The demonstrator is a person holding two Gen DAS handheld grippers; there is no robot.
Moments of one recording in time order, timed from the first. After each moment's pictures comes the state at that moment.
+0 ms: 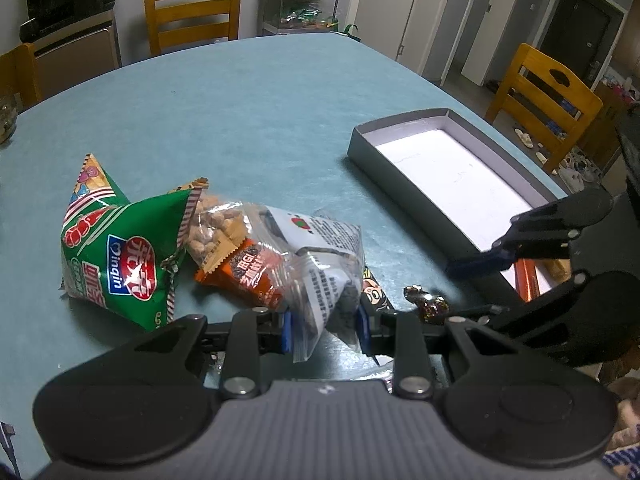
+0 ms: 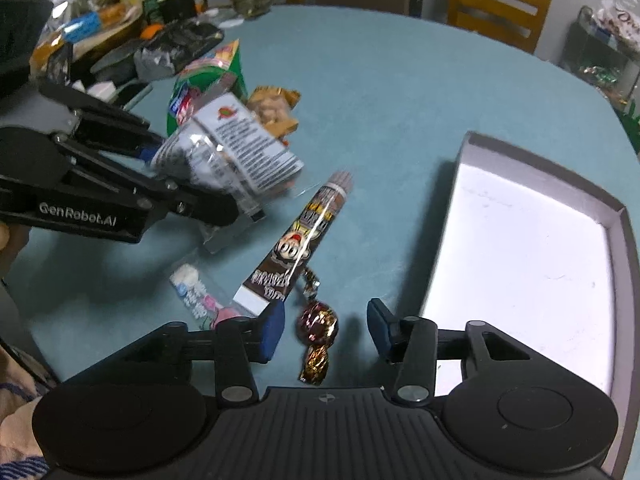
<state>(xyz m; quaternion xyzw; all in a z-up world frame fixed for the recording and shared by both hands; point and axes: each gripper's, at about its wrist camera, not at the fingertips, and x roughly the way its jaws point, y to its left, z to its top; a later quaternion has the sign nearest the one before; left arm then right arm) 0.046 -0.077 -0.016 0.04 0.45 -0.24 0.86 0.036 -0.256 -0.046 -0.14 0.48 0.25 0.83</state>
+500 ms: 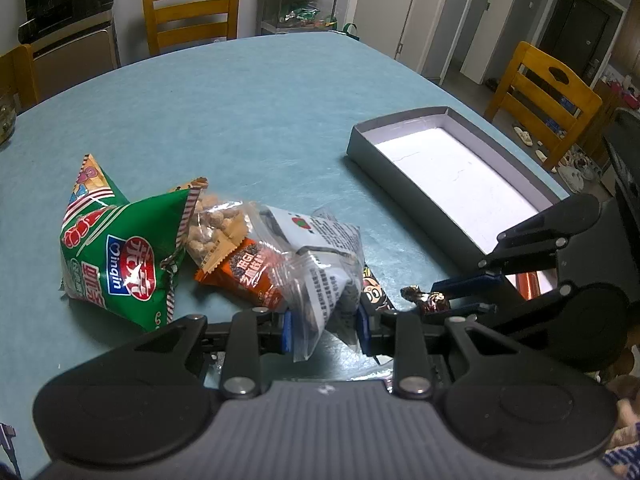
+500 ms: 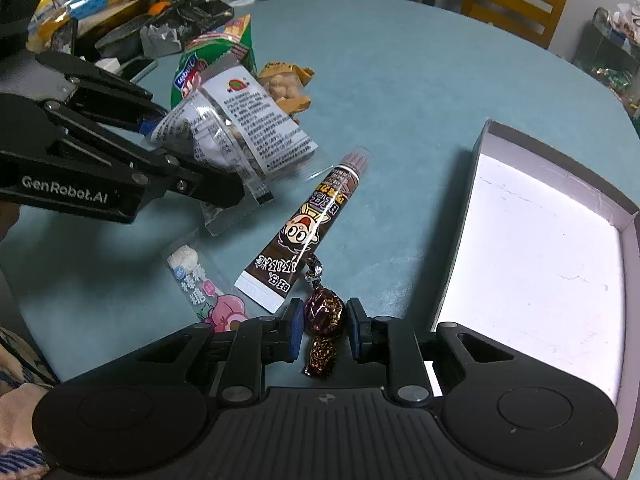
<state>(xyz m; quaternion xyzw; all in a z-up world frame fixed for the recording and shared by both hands) 0.046 -0.077 -0.018 0.04 0.45 -0.24 0.86 0.038 -0.248 -0.056 -0.16 0.49 0.26 0.82</state>
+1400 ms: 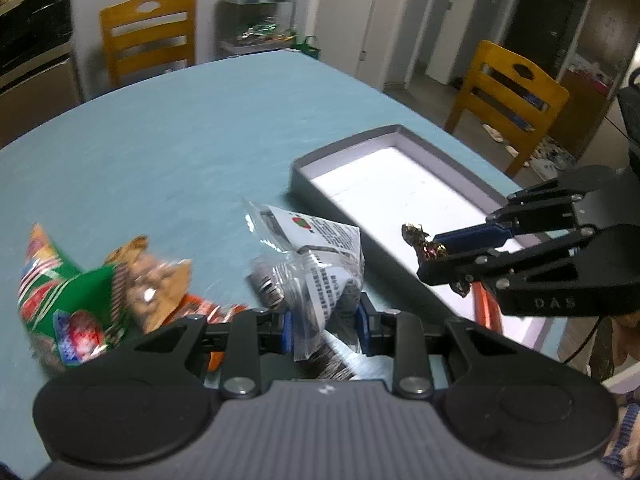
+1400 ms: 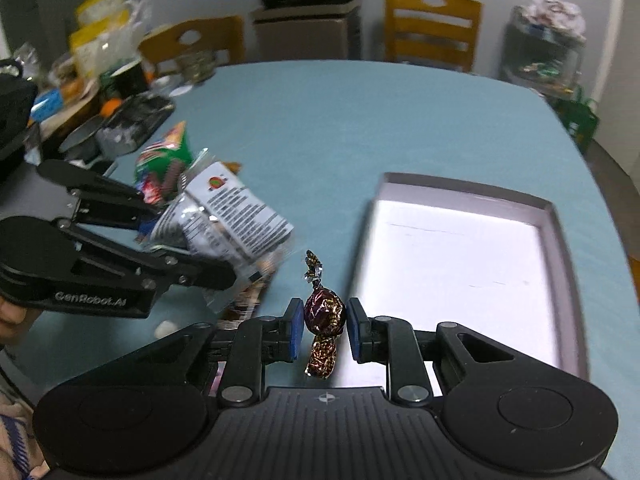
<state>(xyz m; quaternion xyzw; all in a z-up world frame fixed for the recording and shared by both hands) 0.053 -0.121 0.005 0.06 0.43 -0.30 0.85 0.038 -0.303 -0.004 -0.07 0.44 0.18 0.88</state>
